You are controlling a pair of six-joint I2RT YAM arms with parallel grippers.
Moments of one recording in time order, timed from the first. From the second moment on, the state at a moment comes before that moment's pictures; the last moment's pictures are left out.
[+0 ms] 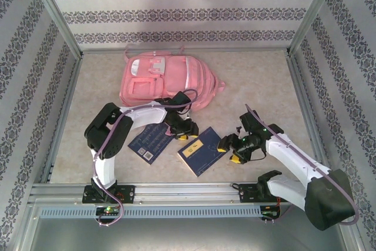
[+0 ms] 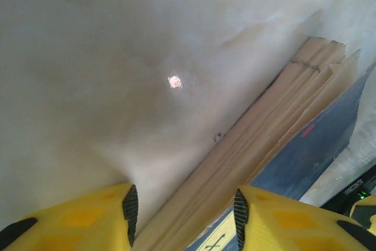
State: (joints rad) left arm -0.68 1.93 1.20 -0.54 0.51 -0.74; right arm 0.35 1.06 0.53 -0.81 -0.57 0.88
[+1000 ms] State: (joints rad) left arm -0.70 2.00 1.17 -0.35 0.68 -0.87; right arm 0.26 1.32 0.46 -0.54 -0.75 1.05
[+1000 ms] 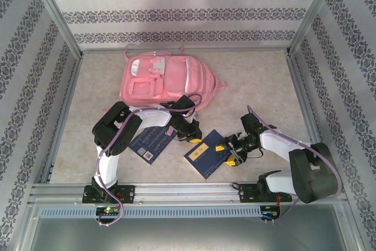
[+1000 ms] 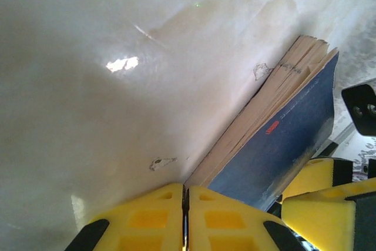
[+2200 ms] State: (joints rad) left arm -0.68 2.05 1.16 -0.24 0.82 -0.92; right arm 0.32 1.03 0.26 -0.07 -0.58 1.16
